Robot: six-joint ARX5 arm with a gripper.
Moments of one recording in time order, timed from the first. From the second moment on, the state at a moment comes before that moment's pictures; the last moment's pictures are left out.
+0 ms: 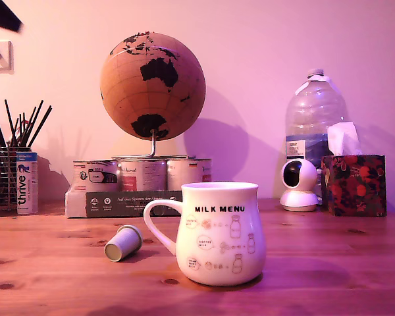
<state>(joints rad) -0.45 0.48 0.44 -0.29 0.22 -0.12</state>
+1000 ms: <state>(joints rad) -0.51 0.72 0.19 0.10 0.10 -0.10</state>
